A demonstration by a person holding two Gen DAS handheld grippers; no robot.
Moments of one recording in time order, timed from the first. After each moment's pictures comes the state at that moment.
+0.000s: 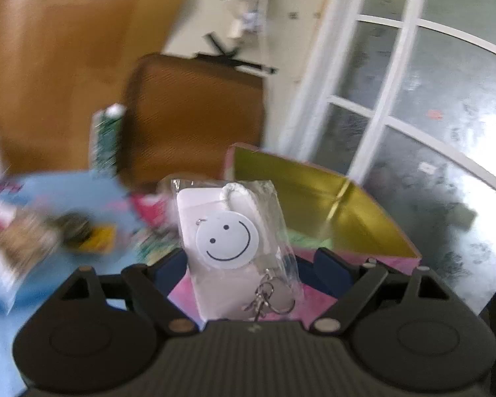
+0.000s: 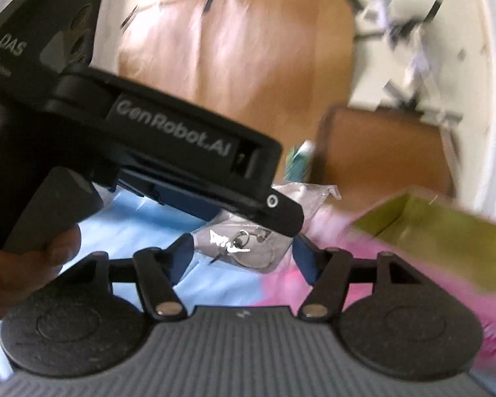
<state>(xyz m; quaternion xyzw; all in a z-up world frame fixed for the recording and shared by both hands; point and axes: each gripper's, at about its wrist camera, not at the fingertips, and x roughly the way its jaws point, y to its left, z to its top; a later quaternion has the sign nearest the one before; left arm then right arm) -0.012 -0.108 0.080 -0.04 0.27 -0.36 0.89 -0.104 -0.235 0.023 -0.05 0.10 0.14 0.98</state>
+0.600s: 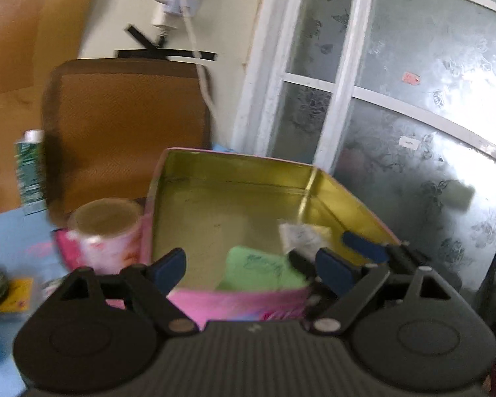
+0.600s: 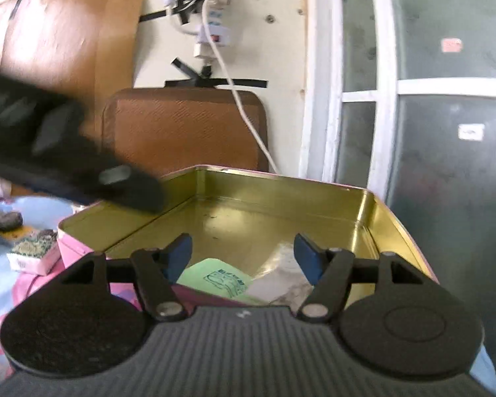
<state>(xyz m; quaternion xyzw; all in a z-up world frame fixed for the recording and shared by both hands) 0.004 -0.194 0.071 0.01 0.25 -0.40 0.88 -0.063 -0.358 0.006 0.01 0.12 -0.16 0.98</state>
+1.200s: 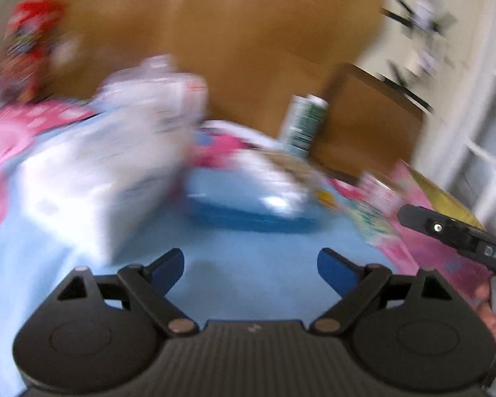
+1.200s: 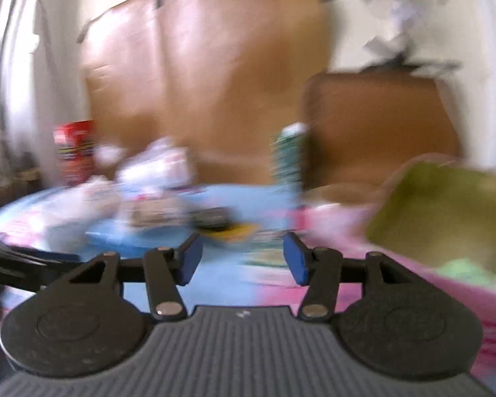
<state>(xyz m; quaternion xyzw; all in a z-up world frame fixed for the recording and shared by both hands) -0.023 0.086 -0.002 -0.16 0.29 -0.12 0.94 -0.018 -0.228 0.030 0.06 0.18 0.17 0.97</state>
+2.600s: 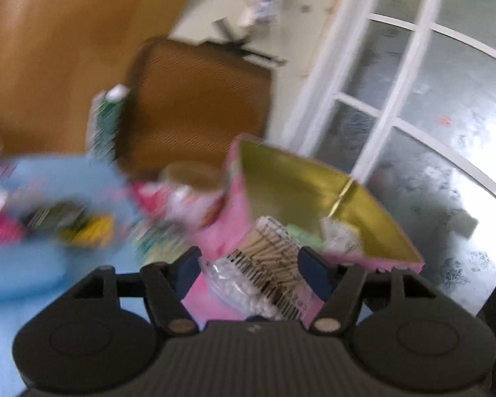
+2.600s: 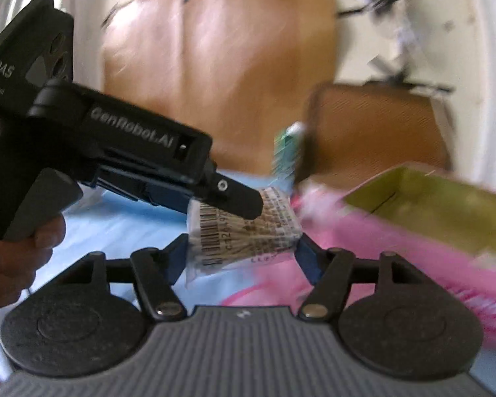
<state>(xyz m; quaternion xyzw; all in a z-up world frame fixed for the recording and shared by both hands) 0.013 -0.109 0.074 -0.06 0.28 -0.36 0.89 -0.079 -0.251 0.008 -0.01 0.13 0.12 0.98</state>
